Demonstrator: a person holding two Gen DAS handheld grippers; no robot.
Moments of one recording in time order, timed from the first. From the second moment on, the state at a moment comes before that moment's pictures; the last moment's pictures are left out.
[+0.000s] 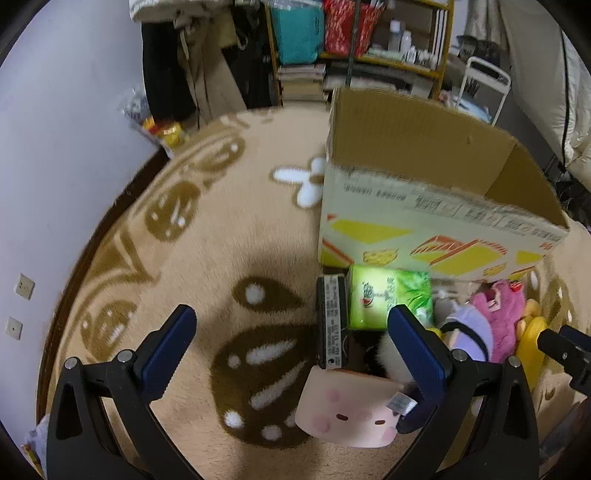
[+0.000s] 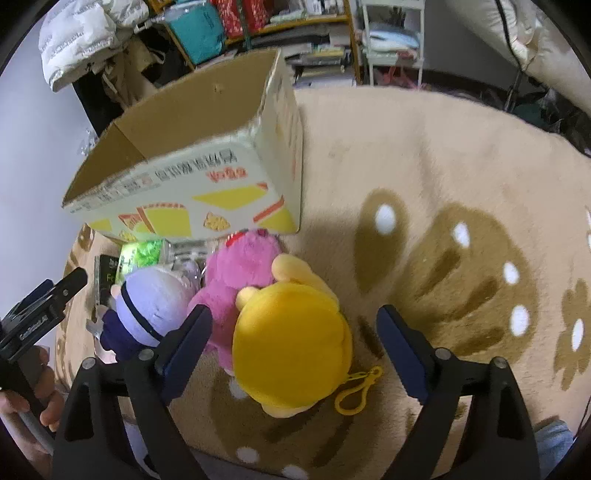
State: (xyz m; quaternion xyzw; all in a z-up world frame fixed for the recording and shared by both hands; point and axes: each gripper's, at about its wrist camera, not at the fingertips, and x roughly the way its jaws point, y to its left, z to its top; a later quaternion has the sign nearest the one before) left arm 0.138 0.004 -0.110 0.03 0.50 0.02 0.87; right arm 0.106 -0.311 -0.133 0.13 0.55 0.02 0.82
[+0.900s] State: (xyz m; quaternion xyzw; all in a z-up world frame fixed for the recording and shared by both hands) left arm 0.152 0.002 -0.148 -0.04 0.55 -0.05 0.84; right arm 0.124 -0.300 -0.174 0.12 0.58 0.03 0.80
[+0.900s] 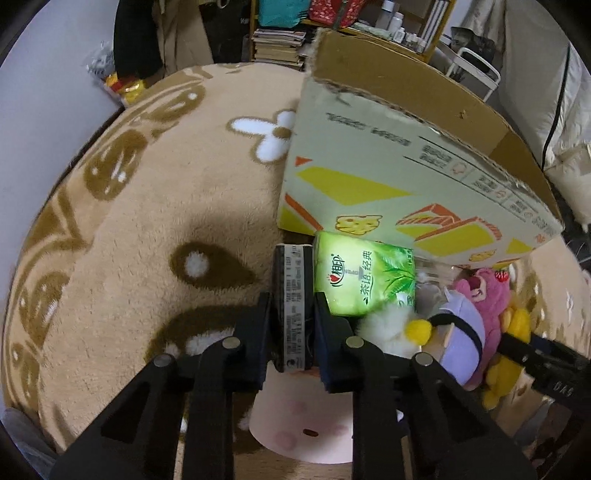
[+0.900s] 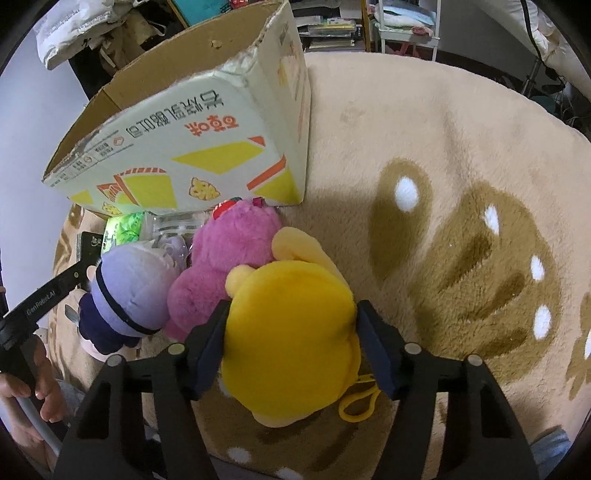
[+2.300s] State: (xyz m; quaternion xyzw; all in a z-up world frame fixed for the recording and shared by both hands) left arm 0.036 -0.025 0.040 0.03 0.22 -0.05 0.97; right arm 0.053 -0.292 0.006 0.06 0.26 0.08 0.96
